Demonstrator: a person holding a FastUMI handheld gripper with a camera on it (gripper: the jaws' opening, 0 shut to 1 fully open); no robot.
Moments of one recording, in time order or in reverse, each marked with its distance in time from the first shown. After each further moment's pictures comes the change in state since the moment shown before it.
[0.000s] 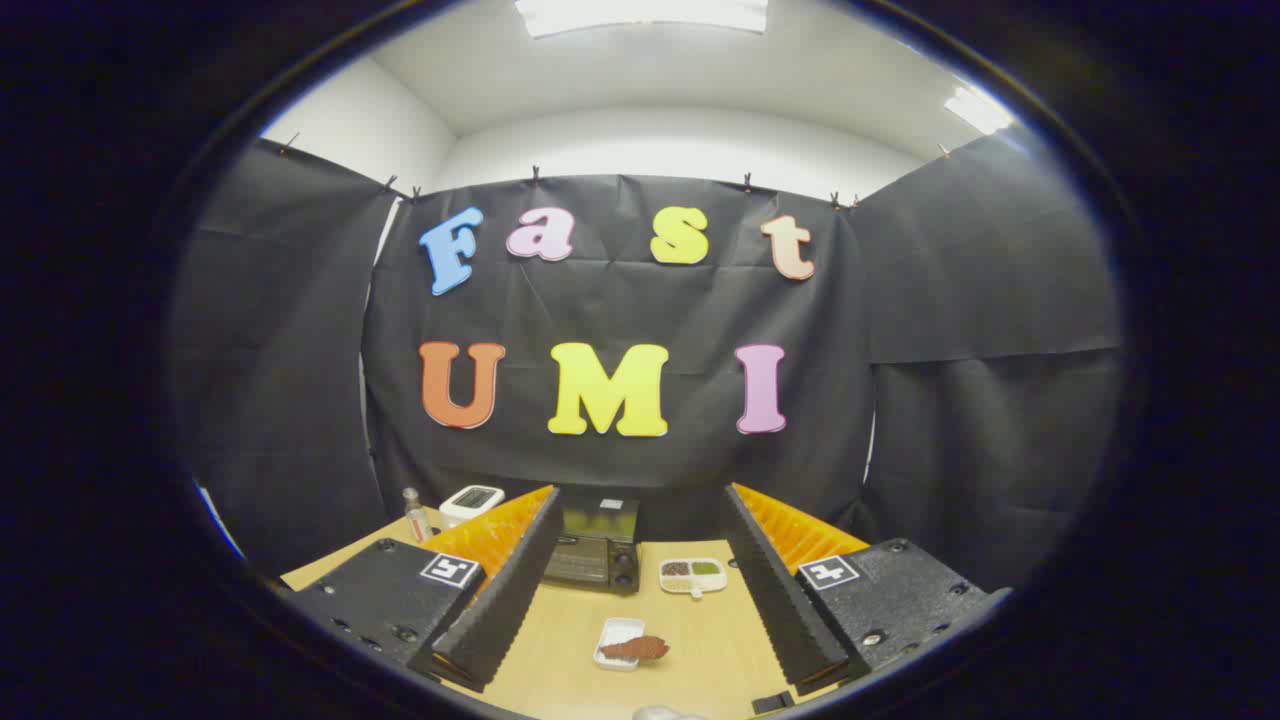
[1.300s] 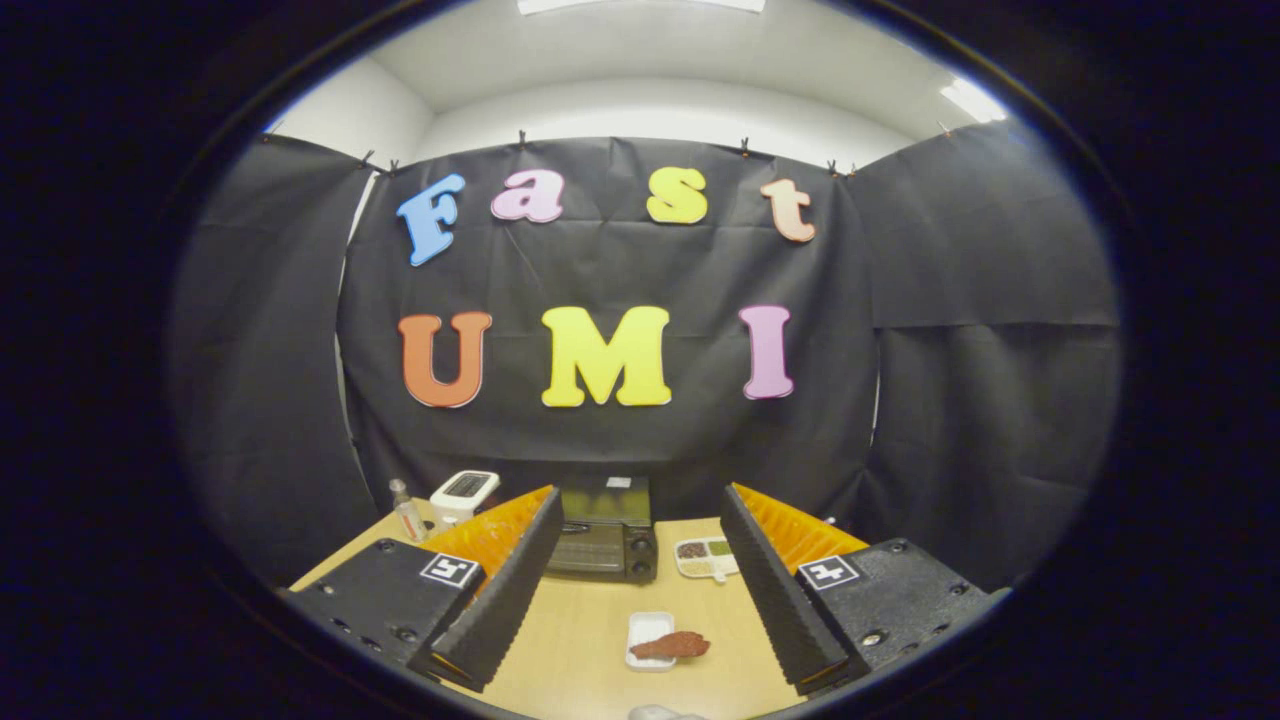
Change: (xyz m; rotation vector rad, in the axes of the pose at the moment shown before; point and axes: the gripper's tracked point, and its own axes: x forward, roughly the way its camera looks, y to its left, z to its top) arm 0.083 0.059 -0.051 0.045 0.092 -0.035
